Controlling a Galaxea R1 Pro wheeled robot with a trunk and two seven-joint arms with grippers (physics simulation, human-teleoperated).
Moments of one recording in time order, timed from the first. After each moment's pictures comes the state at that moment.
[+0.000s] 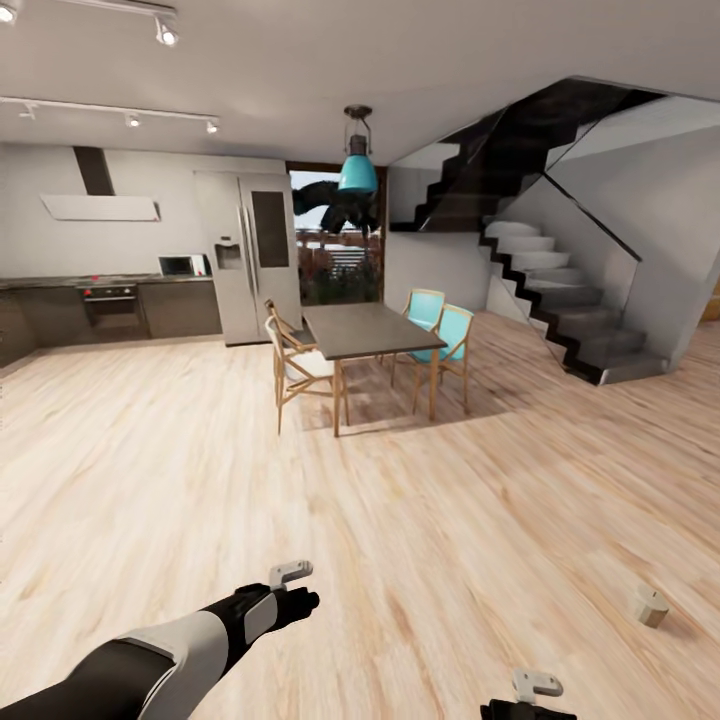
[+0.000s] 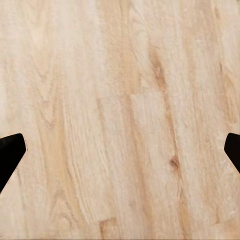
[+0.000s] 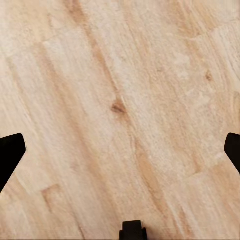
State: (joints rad) left arm -0.81 -0.13 -0.21 0.04 0.47 0.18 0.00; right arm -0.54 -0.06 0.46 0.02 -0.58 0.02 0.03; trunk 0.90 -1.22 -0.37
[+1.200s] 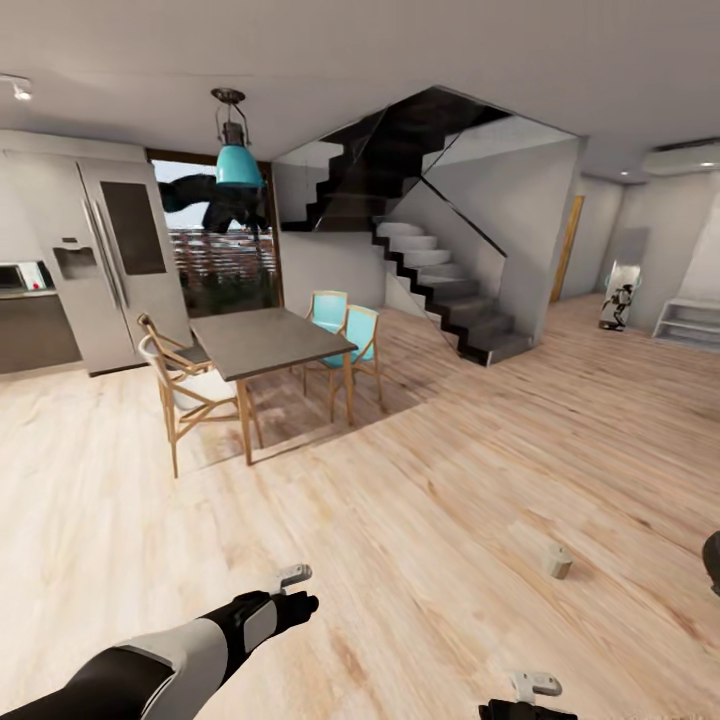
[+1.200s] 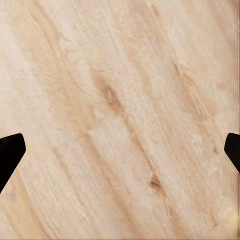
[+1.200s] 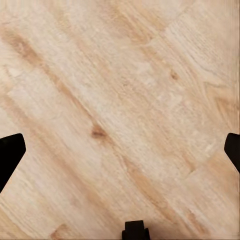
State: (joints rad) left arm -0.80 -0.13 -0.21 0.04 0.47 0.14 0.00; right arm -0.54 -0.06 0.46 0.02 -0.58 0.02 0.05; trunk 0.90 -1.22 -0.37
